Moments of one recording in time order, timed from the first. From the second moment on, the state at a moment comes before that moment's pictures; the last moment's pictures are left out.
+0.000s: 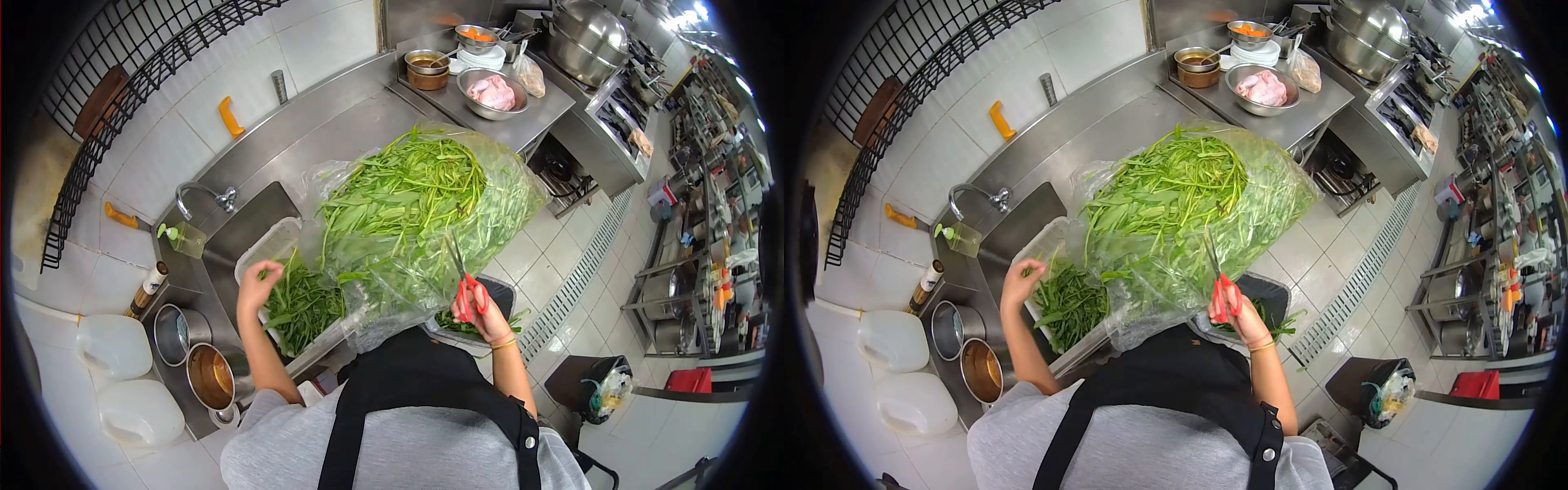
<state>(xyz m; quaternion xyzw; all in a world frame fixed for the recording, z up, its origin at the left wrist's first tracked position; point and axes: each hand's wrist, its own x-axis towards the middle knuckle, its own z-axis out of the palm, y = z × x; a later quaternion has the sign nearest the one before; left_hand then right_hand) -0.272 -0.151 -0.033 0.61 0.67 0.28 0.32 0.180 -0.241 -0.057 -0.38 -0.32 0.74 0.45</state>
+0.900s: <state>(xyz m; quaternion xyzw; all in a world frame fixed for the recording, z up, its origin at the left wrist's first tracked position) 0.014 0.033 -0.018 0.77 0.54 0.31 0.13 0.179 -0.307 -0.061 -0.48 -0.29 0.63 0.54</state>
